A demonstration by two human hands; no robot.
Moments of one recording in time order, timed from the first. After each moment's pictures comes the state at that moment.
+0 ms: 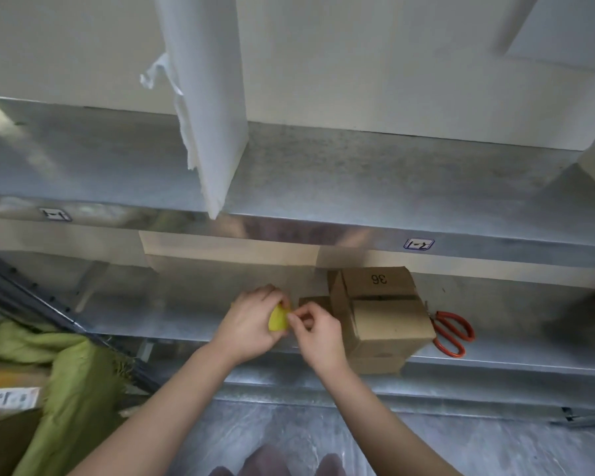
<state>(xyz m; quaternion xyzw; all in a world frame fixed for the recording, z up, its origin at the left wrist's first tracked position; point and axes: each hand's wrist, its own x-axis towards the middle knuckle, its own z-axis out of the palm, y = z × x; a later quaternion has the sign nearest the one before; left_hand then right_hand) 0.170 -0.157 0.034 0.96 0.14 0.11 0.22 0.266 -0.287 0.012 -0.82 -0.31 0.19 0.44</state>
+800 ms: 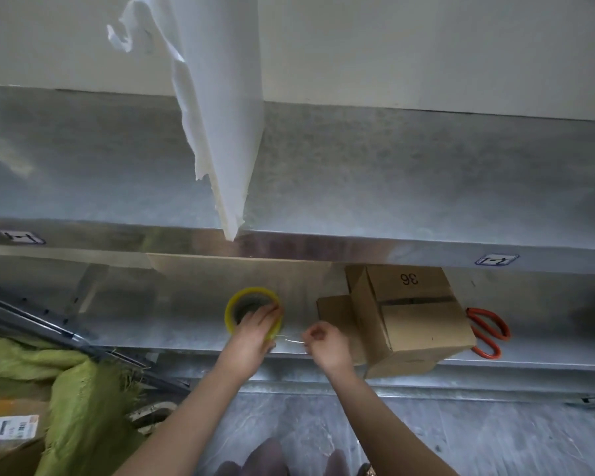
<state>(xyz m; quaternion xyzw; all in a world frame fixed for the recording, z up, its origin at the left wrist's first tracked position) 0.155 -0.115 -0.064 0.94 0.21 0.01 0.26 0.274 -0.248 -0.069 -0.84 -0.13 0.36 0.38</state>
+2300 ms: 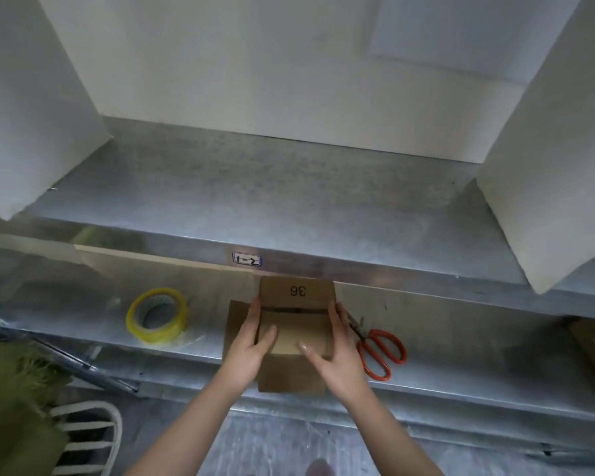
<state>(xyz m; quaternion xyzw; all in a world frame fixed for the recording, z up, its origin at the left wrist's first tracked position) 0.289 -0.298 -0.012 0.71 0.36 0.14 0.59 0.429 -0.434 -0.011 -0.82 -0.37 0.21 0.38</state>
